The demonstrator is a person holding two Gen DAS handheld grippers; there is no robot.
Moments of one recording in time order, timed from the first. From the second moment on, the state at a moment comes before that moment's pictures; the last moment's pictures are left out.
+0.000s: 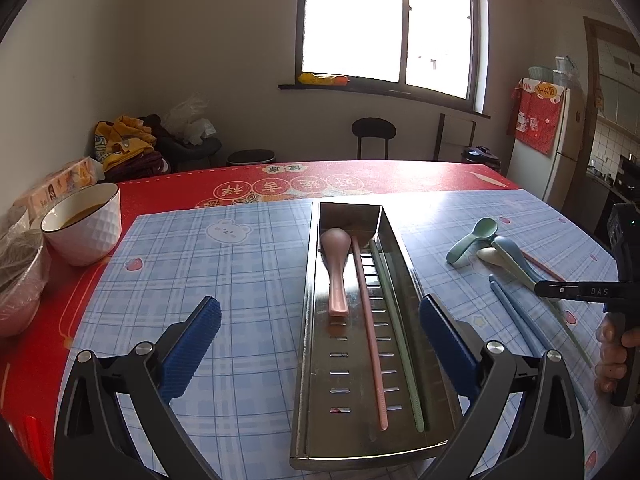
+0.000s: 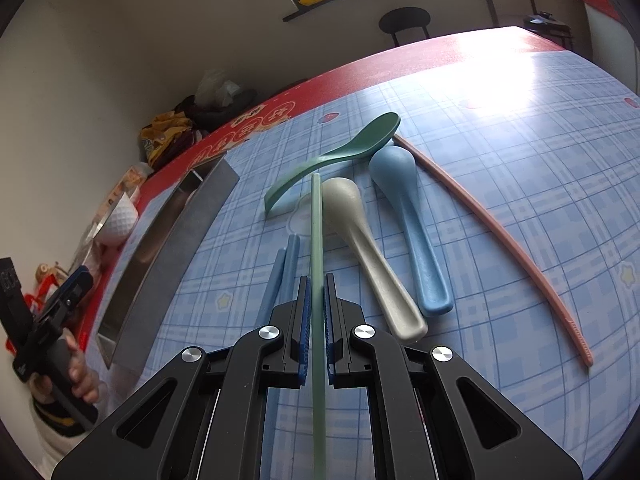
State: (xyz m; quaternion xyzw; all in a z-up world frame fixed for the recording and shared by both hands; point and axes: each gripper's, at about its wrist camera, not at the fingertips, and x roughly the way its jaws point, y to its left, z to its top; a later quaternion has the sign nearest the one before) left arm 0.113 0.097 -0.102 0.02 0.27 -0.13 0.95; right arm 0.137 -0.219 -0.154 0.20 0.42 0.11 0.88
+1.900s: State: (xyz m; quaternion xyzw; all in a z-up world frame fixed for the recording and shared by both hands) left arm 0.120 0.145 -0.101 -0.06 0.28 -0.04 0.96; right arm 0.235 -0.060 -0.137 0.36 0.49 0.07 0.79
